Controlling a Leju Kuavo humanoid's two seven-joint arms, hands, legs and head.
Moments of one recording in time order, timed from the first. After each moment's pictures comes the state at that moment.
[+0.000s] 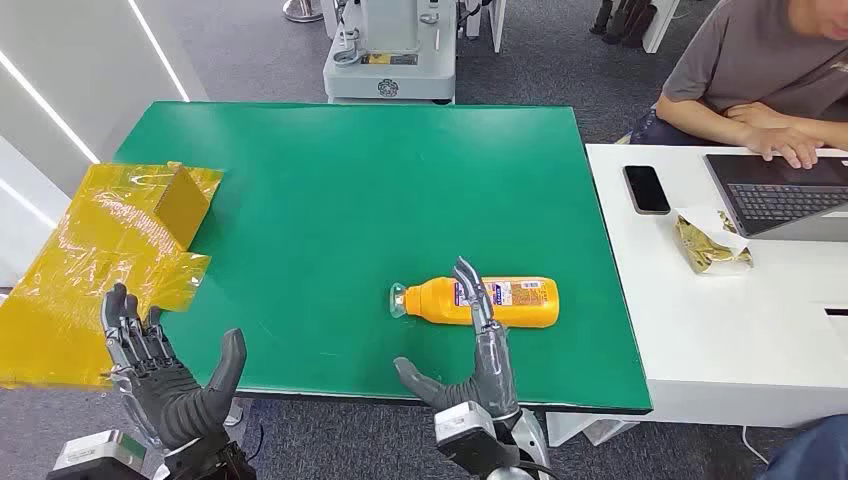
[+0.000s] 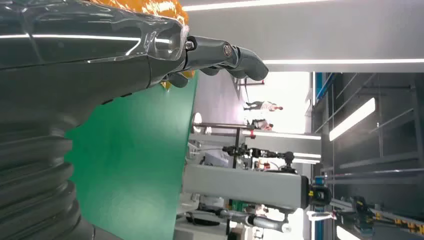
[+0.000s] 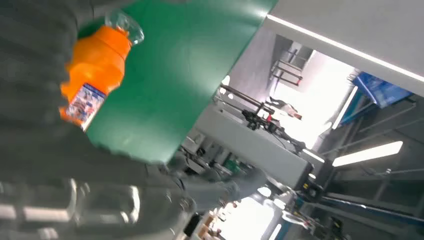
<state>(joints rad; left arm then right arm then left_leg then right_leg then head) 0.22 -0.20 -0.33 -1.71 -0.06 0.63 -0.65 -0.07 0.08 0.63 -1.51 0.54 -0.46 -0.38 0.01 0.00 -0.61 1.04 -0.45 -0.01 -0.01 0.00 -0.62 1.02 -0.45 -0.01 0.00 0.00</state>
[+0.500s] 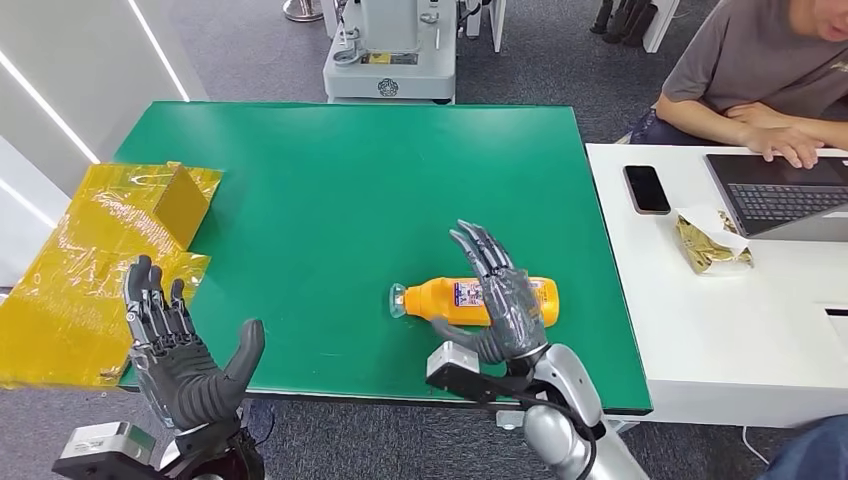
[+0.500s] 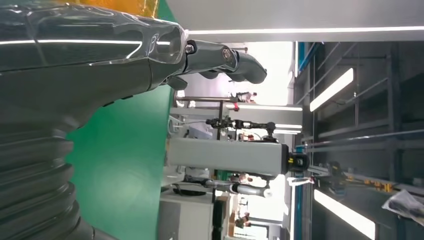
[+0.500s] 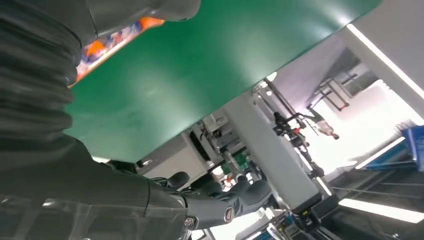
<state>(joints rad) 0.17 -0.22 -0.33 -1.71 -0.09 0.49 -0.63 -0.27 -0.06 0.56 -1.45 0.76 -0.26 -0.21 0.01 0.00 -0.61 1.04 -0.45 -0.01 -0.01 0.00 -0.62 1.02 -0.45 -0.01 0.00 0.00</state>
